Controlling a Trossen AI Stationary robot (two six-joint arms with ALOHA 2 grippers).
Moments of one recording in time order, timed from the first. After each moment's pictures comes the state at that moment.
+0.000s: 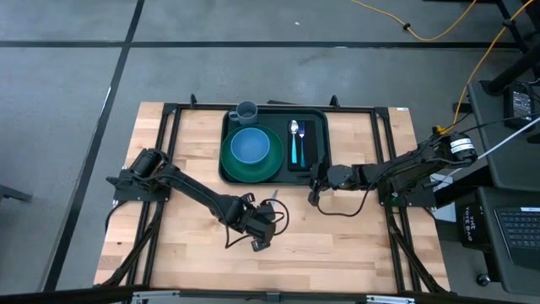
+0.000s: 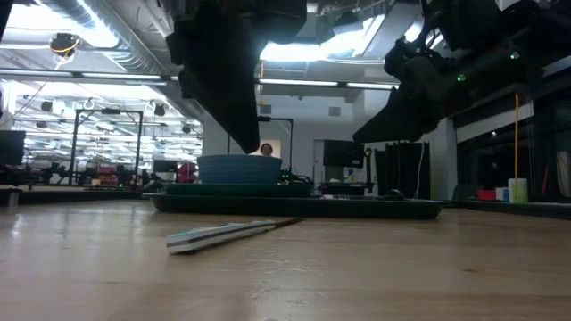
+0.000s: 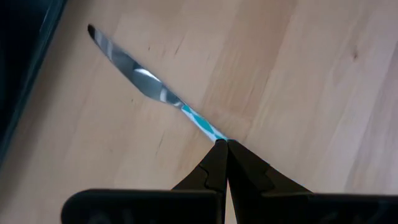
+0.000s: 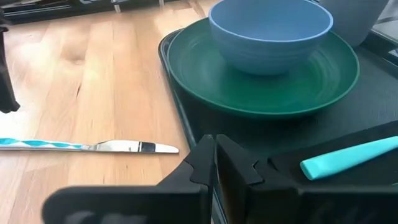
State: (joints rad) left arm -0.40 1.94 1.46 -0.74 -0.27 -0.75; right arm 0.11 1.40 0.45 0.48 0.32 0.23
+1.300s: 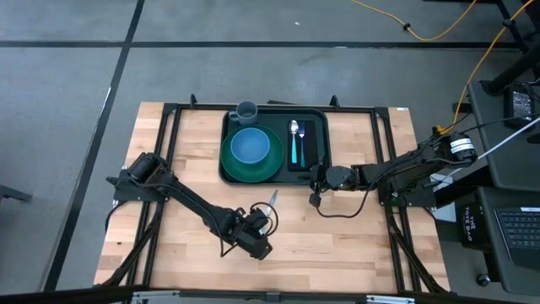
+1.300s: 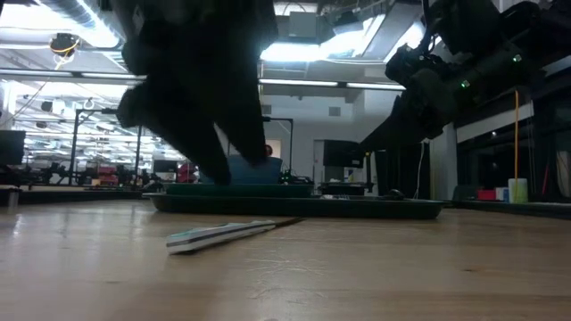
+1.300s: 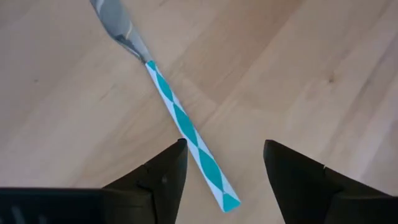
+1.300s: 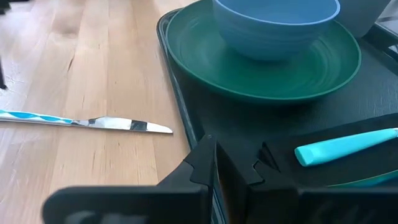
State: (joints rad) left arm -0.50 1.94 1.33 -0.52 -0.33 -1.19; right arm 0.11 1.40 0.45 0.42 0.32 0.18
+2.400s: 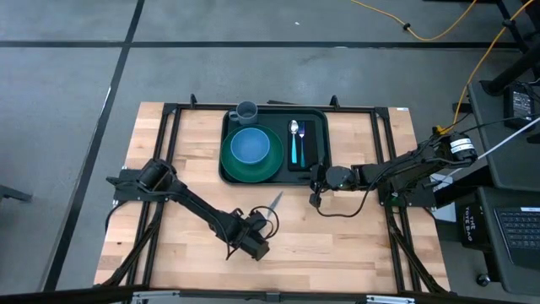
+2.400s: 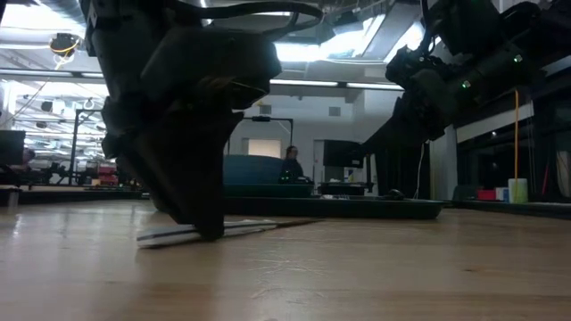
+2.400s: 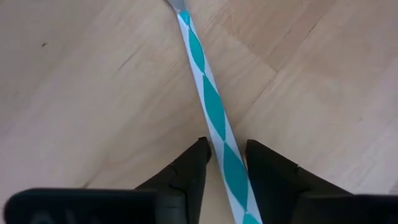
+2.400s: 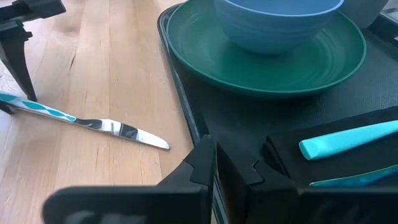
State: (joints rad) left arm -0.51 2.06 1.33 -0.63 -0.28 -1.21; right arm 0.11 1.40 0.45 0.41 0.31 0.21
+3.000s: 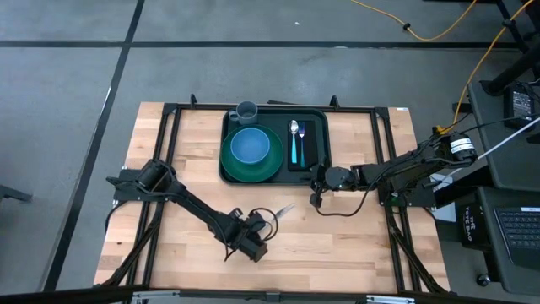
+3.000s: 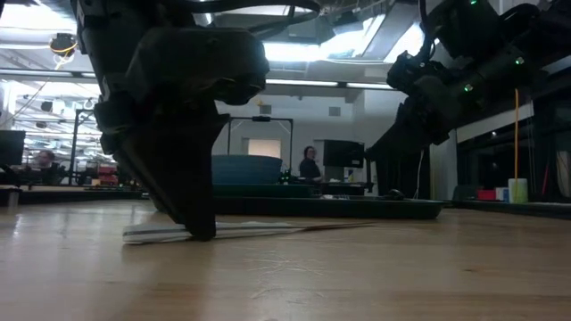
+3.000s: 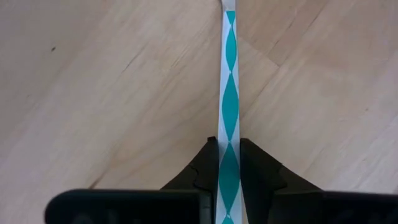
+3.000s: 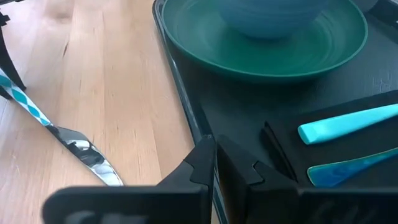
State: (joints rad) left arm -0.52 2.06 1.33 -0.65 -0.31 -1.18; right arm 0.11 1.40 0.45 0.36 0.31 0.23
